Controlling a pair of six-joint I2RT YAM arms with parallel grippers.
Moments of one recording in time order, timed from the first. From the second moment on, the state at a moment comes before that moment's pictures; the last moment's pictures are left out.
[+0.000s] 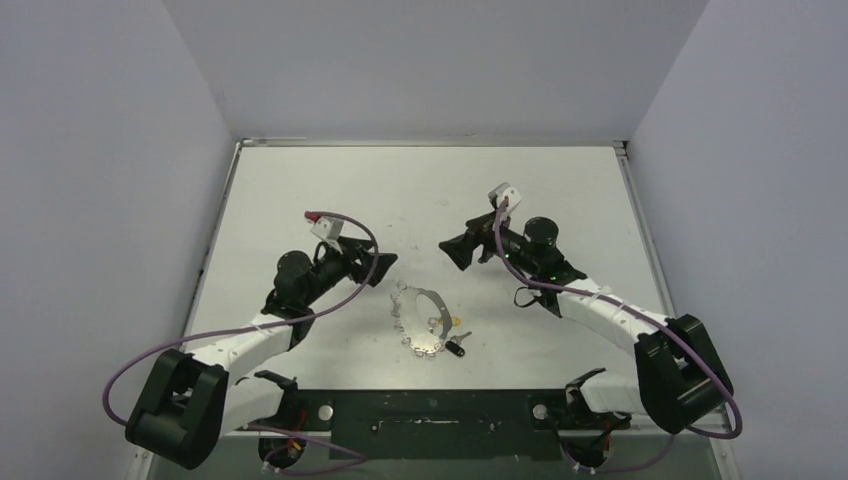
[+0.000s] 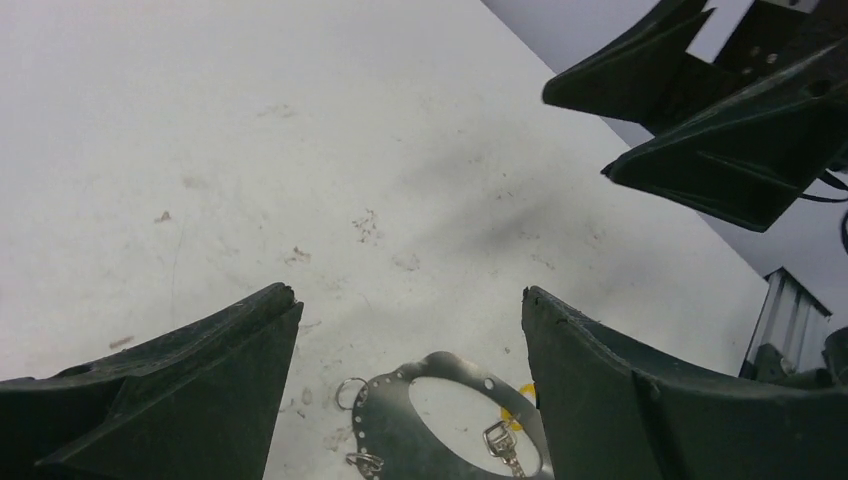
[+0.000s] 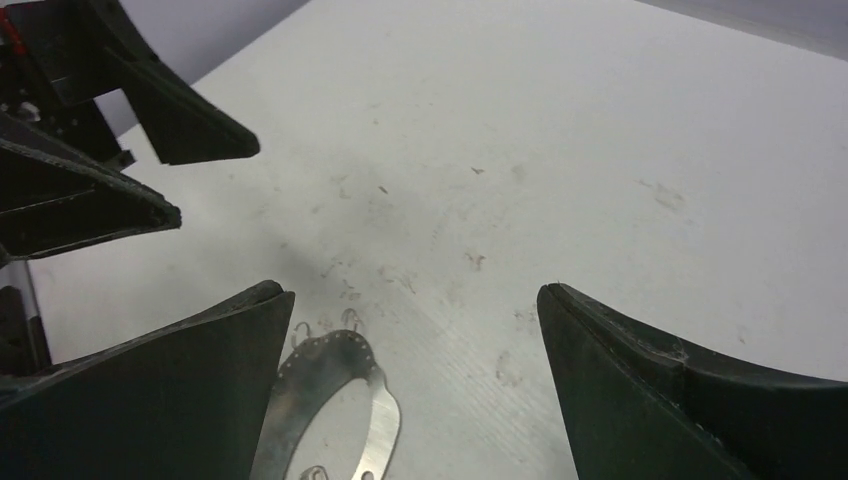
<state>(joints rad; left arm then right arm) -0.39 1.13 0.33 0.81 0.40 -0.41 0.48 1.31 0.59 0.63 -0.47 0.21</state>
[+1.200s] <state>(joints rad) -0.29 1.21 0.36 0.34 0.39 -0.81 0.64 1.96 1.15 -0.06 -0.47 0.28</state>
